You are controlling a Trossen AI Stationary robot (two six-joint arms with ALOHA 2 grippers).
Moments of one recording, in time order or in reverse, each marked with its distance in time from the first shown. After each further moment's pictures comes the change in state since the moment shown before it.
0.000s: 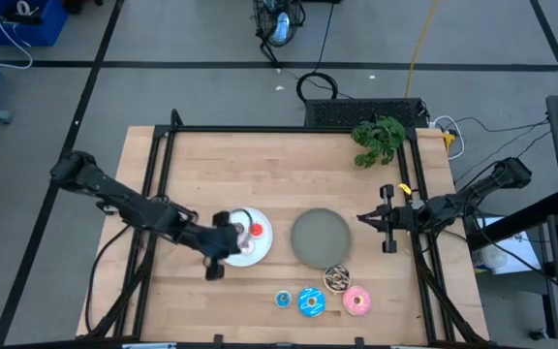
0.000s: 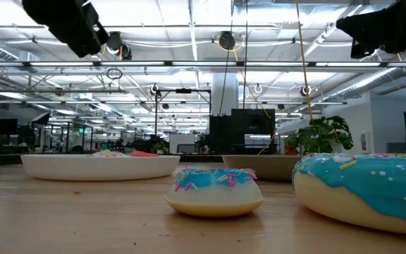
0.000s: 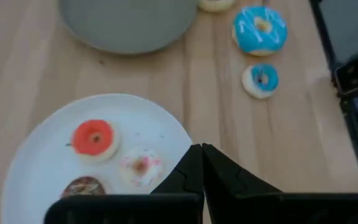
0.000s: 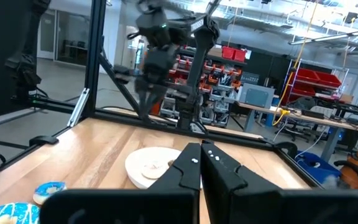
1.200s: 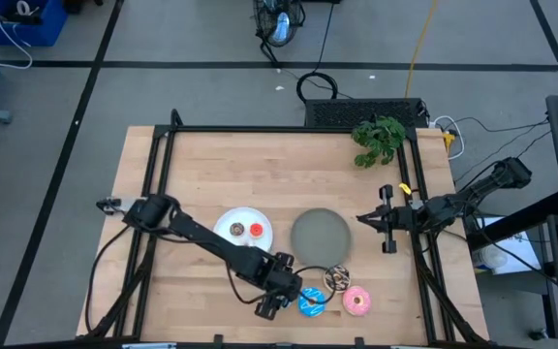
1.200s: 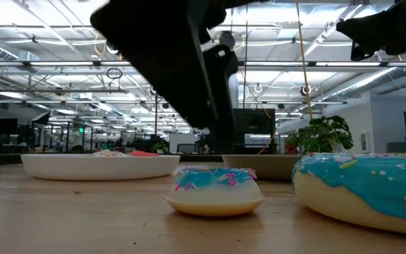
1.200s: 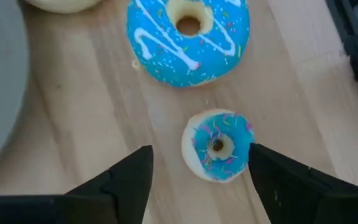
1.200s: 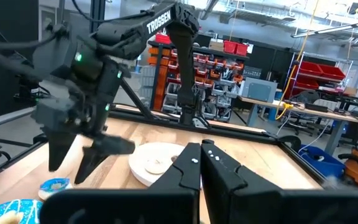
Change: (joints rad) left arm 0.002 0.847 0.760 -0.167 0.198 0.300; right arm 0.000 0.001 0.000 -0.024 -0.002 0.031
